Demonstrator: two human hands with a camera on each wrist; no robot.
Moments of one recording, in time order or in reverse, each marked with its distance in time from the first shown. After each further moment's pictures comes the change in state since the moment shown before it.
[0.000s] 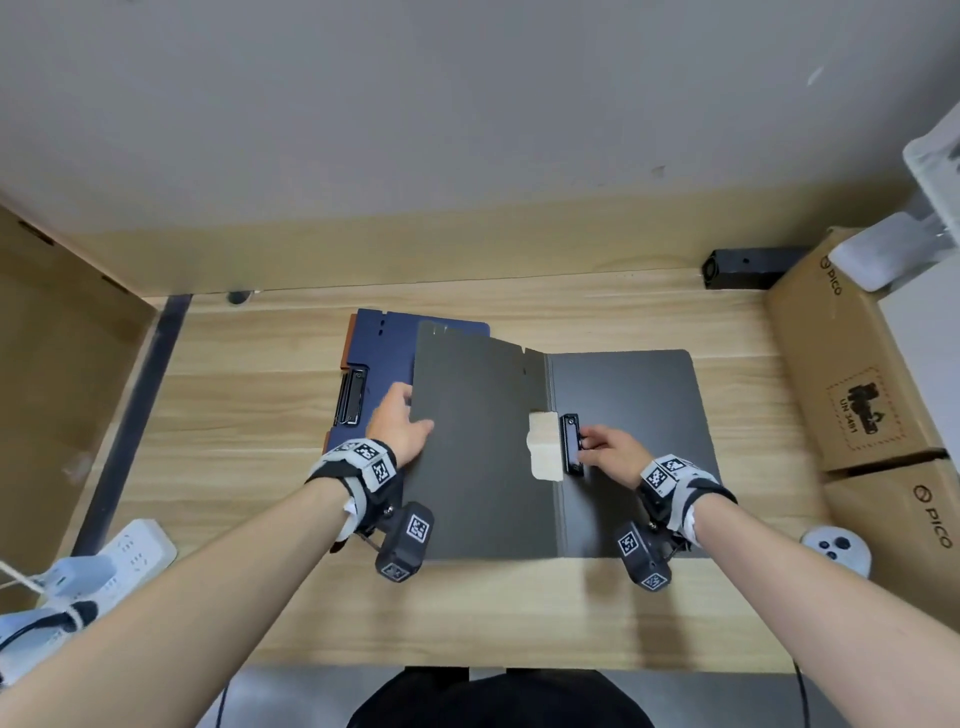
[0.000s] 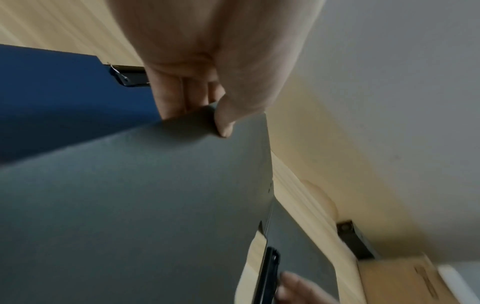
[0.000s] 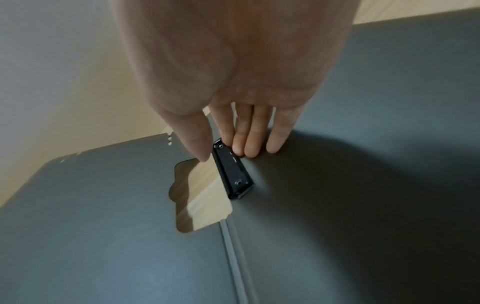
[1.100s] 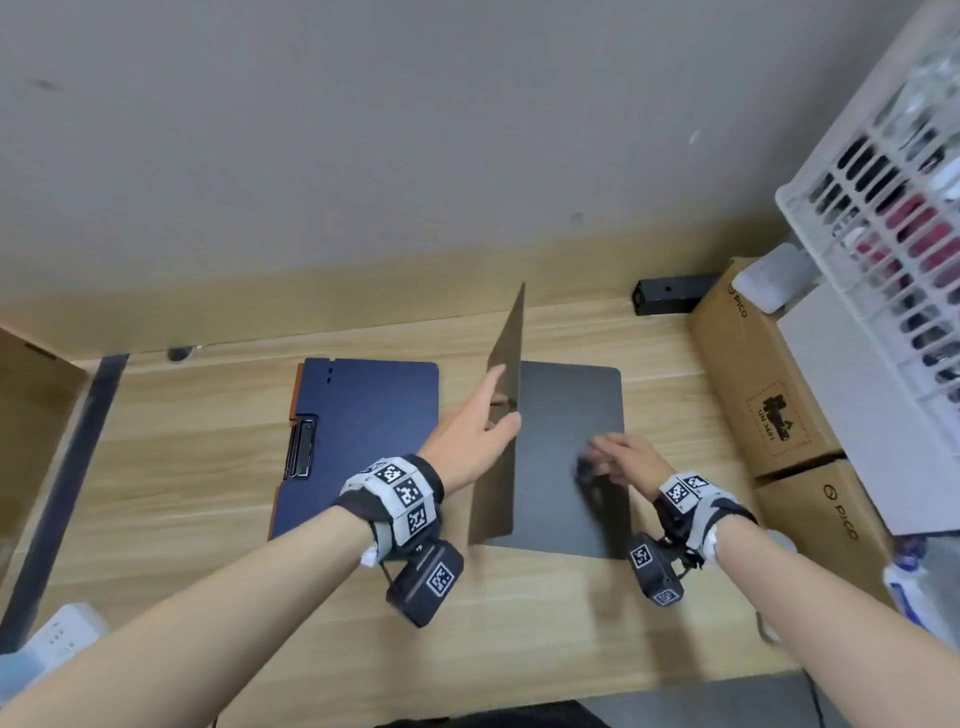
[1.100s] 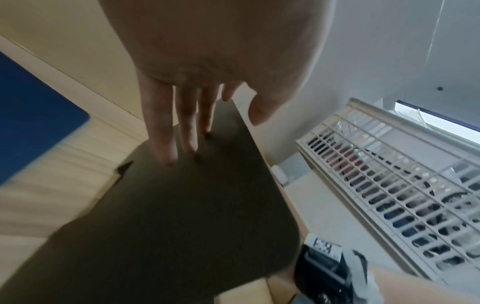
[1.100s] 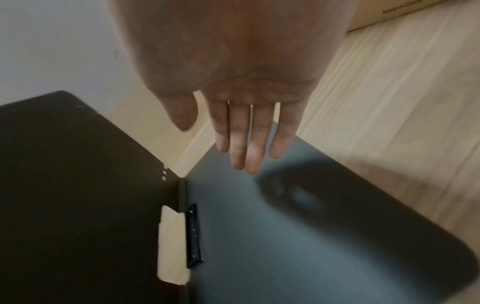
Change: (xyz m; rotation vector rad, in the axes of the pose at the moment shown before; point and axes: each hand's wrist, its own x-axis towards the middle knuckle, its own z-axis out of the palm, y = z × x) left_hand -0.074 0.142 0.062 0.120 -0.293 0.501; right_hand -0.033 0.027 -0.075 0.384 0.160 0.058
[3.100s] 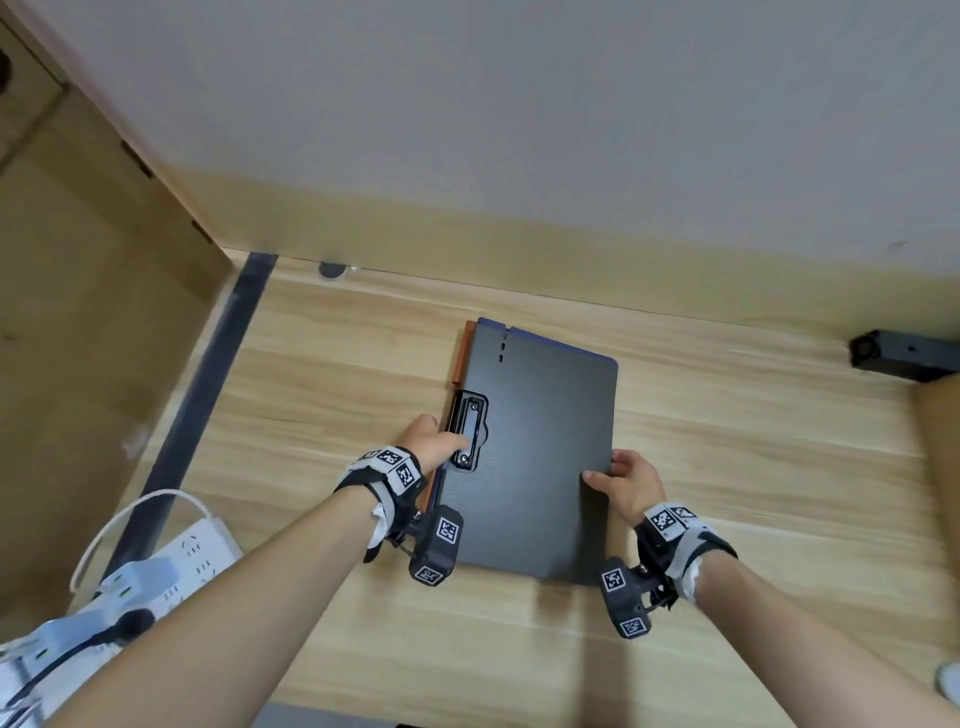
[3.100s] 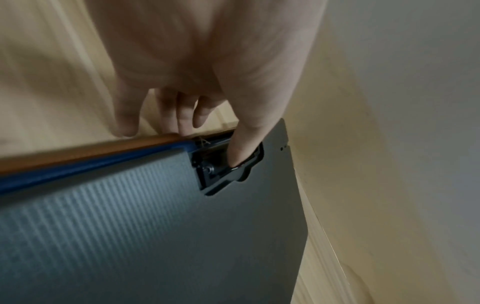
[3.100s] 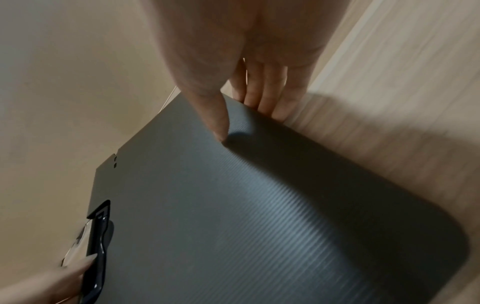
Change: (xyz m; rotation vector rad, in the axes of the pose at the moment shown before) left_hand -0.021 -0.293 -0.148 -0.270 0.157 -0.721; right_hand 0.057 -0.055 0.259 -0.189 0.157 0.010
